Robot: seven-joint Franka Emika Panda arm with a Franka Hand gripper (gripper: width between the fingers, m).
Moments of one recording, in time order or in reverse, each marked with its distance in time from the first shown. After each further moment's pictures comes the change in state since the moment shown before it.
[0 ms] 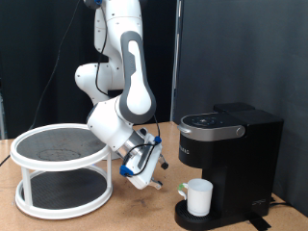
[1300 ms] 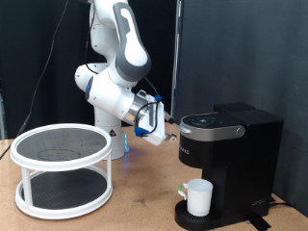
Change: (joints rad) arm -0.036 -0.442 -0.033 -0.159 -0.267 -0.338 0.273
